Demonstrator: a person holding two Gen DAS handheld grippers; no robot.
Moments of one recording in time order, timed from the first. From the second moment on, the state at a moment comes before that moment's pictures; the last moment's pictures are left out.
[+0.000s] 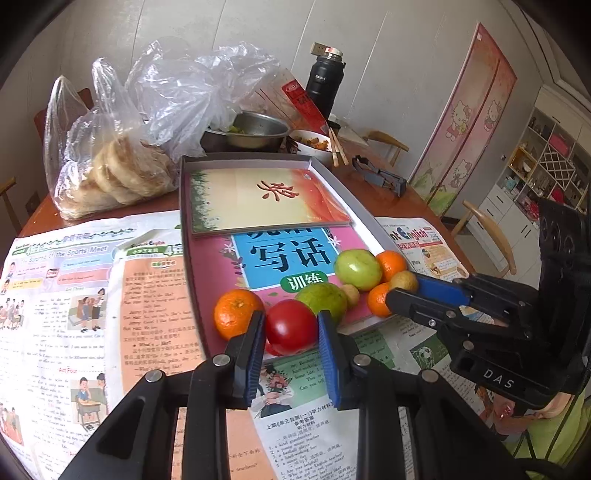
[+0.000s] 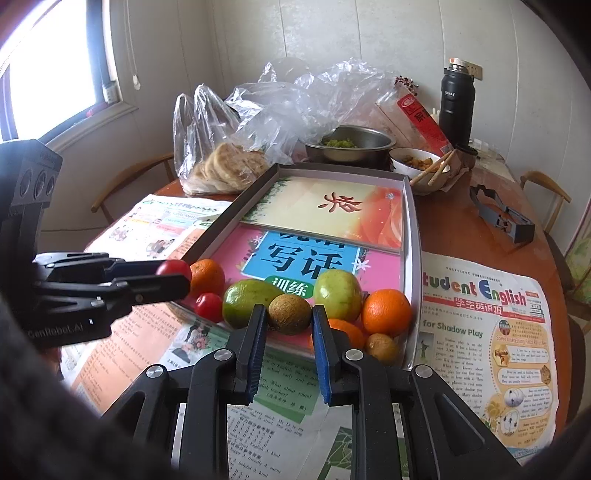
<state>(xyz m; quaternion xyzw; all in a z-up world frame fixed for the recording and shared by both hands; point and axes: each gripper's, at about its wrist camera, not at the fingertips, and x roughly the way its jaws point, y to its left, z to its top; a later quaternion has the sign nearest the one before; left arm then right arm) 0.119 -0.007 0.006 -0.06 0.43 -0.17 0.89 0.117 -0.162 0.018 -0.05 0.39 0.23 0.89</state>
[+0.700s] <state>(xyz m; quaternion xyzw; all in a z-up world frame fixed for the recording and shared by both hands) 0.128 -0.029 -0.011 -0.03 0.44 -0.17 0.88 0.130 -0.155 0.003 -0.06 0.40 0.23 0.89</state>
